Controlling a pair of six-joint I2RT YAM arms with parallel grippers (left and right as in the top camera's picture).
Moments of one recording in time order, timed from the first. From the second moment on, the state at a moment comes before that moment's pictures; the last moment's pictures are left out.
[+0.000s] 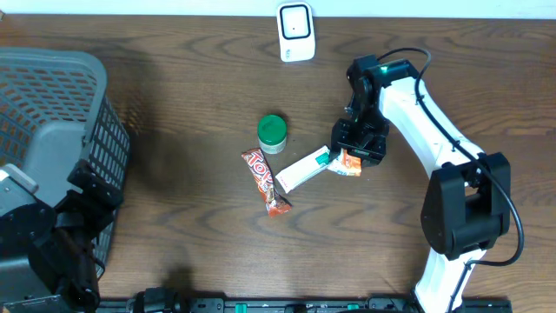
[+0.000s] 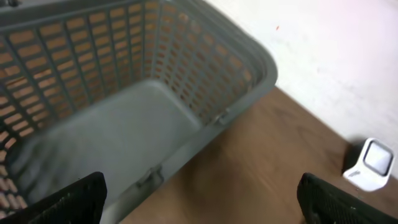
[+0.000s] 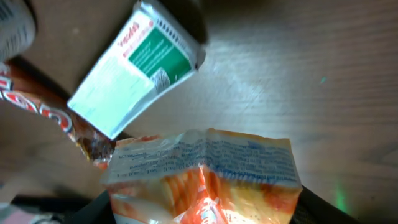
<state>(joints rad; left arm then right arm) 0.13 0.70 1.34 -1.17 -0.32 -0.51 0.30 2.00 1.62 -1.37 -0.31 0.46</state>
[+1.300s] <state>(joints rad) 0.13 0.70 1.34 -1.26 -0.32 -0.51 0.30 2.00 1.62 -1.55 -0.64 0.30</state>
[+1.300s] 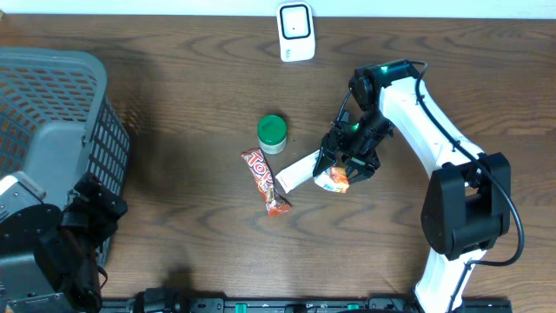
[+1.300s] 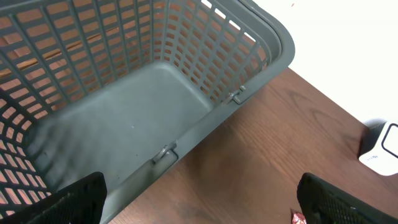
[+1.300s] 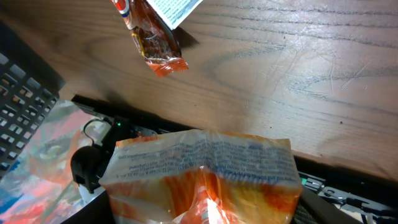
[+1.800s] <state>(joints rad) 0.13 0.70 1.34 -1.26 -0.32 -0.51 0.30 2.00 1.62 -1.13 -0.64 0.31</state>
